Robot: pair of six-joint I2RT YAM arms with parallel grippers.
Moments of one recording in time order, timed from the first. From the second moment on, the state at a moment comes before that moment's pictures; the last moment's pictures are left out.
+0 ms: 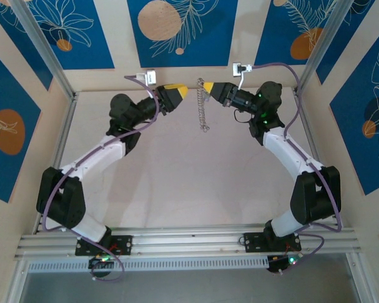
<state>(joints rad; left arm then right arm) -0.44 1.54 1.19 0.72 0.68 -0.84 0.26 1.52 1.22 0.59 -0.92 0.97</state>
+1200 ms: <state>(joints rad) -0.34 1.78 1.61 0.25 1.13 -0.65 0.21 1.85 1.68 0.28 -1.41 0.86</state>
